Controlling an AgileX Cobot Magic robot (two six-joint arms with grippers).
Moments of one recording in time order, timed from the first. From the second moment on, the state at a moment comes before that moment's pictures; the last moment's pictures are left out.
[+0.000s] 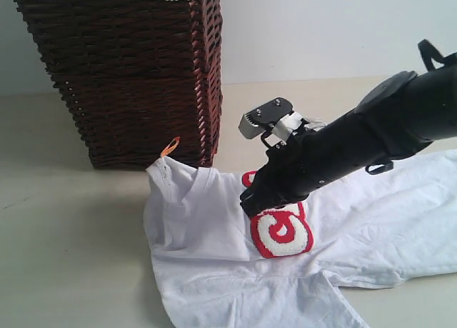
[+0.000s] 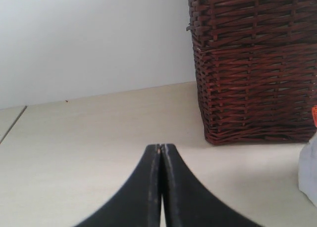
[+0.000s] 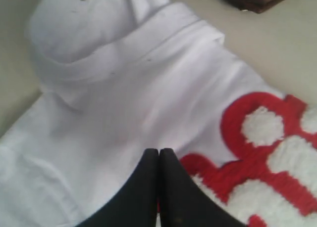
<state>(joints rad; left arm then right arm) 0.01 0.19 -0.24 -0.07 0.34 0.16 0.42 1.87 -0.97 1.13 0.53 -1.32</state>
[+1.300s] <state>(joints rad) 0.01 0.19 -0.24 -0.07 0.34 0.16 0.57 1.54 -0.49 0.67 0.65 -1.88</state>
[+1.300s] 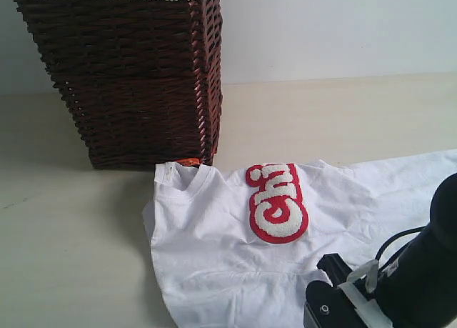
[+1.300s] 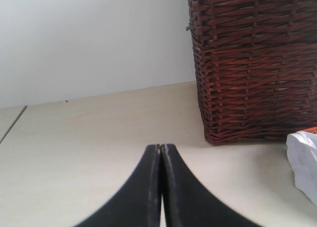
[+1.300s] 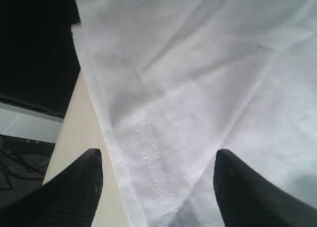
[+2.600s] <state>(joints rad) 0.01 0.19 -0.24 -0.07 0.34 0.16 0.57 1.54 -0.56 0.92 0.70 -1.80</state>
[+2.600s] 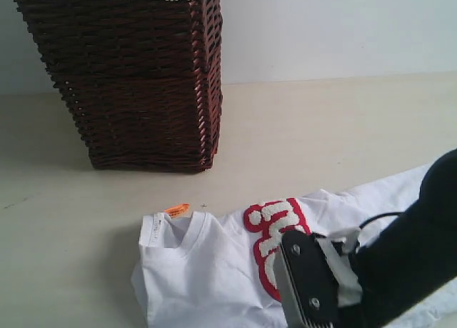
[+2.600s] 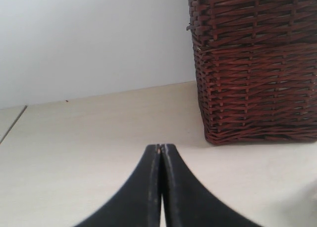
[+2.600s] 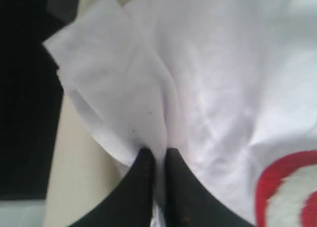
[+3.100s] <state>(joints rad) 0.01 0.19 -0.24 -0.07 0.34 0.16 0.57 1.61 -0.70 1.13 0.40 -1.80</state>
